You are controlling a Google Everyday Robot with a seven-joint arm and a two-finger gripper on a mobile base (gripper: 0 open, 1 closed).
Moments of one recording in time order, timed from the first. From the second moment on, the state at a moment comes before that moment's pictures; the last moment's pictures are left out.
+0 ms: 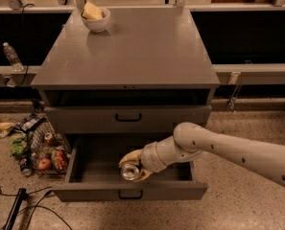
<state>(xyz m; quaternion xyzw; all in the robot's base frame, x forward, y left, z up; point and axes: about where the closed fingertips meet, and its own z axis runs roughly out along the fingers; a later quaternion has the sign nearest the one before) 0.492 0.050 0.543 -0.87 0.19 0.13 0.44</state>
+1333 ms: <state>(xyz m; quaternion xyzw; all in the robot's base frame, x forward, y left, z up) 0.535 0.028 0.499 -0.92 0.19 -0.05 0.33</state>
